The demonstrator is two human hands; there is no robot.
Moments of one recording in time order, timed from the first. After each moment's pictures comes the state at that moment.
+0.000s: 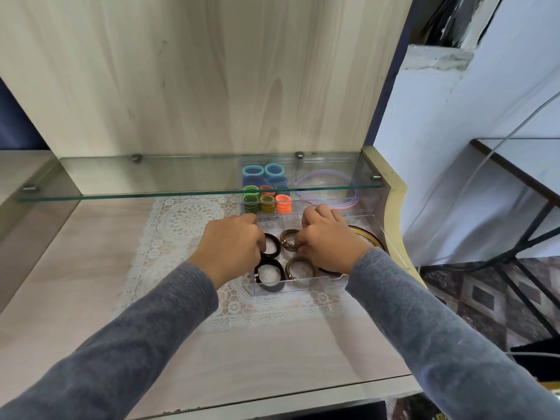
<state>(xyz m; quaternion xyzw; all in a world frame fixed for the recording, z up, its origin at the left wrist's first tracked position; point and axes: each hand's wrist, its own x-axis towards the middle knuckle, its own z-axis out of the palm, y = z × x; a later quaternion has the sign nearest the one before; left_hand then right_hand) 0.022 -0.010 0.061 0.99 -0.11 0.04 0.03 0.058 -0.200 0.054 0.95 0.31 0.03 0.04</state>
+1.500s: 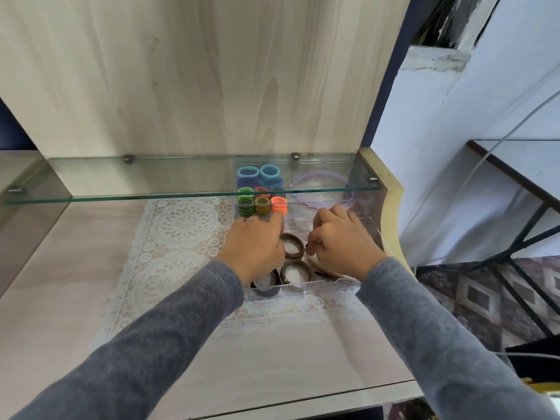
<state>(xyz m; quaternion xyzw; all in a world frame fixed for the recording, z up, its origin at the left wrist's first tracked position) 0.044 -0.044 0.041 0.98 -0.13 0.11 0.10 0.054 -0.220 0.060 0.97 0.25 0.03 -0.01</state>
